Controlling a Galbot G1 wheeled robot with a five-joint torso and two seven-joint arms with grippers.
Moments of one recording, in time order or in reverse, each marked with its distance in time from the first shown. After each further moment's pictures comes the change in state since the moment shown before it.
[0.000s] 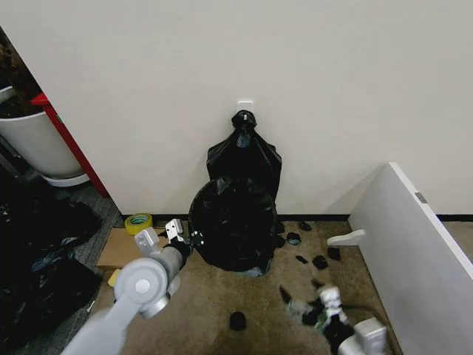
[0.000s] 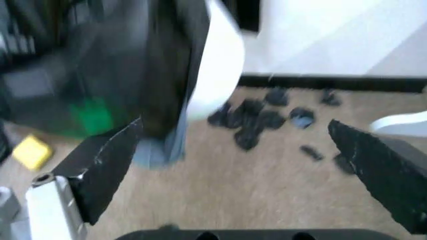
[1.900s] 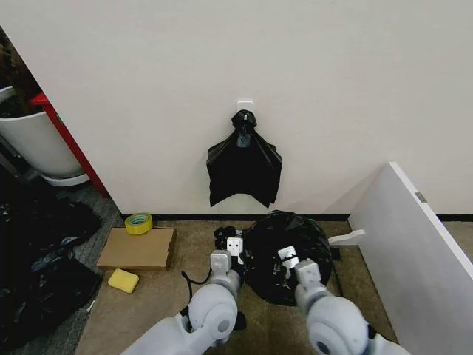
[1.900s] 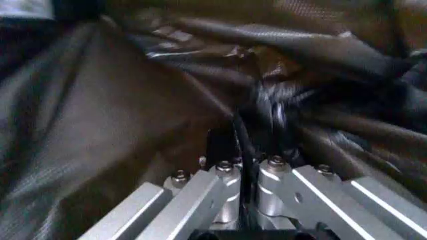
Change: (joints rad) left arm -0.149 -0.105 0.449 0.103 0.484 -0.004 -0.036; right arm 0.712 0.088 -0.506 -0.414 -0.077 -0.417 0.249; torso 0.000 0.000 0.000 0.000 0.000
